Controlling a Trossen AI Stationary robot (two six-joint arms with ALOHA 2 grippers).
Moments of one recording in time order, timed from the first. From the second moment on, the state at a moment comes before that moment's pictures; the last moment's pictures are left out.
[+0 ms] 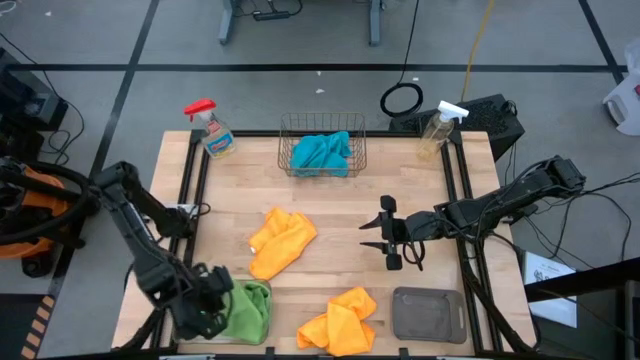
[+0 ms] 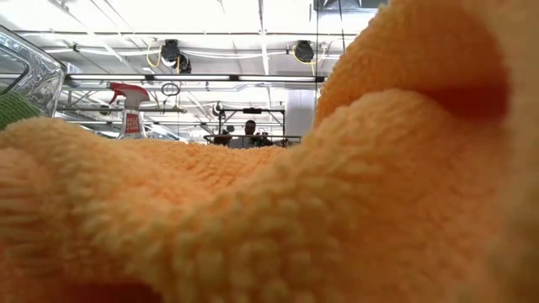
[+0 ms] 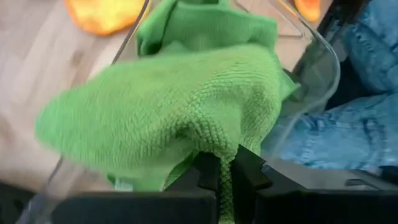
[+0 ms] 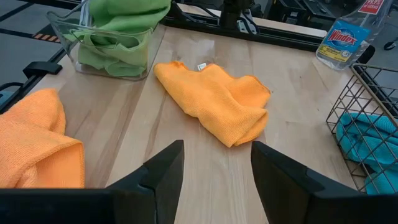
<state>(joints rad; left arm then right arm) -0.94 1.45 1.25 -1.05 -0.11 -1.49 0.32 1.14 0.65 0.03 0.29 0.02</state>
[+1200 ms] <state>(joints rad) -0.74 1.73 1.06 -0.70 0.03 -1.23 0.32 1.14 0.65 0.02 0.28 0.03</state>
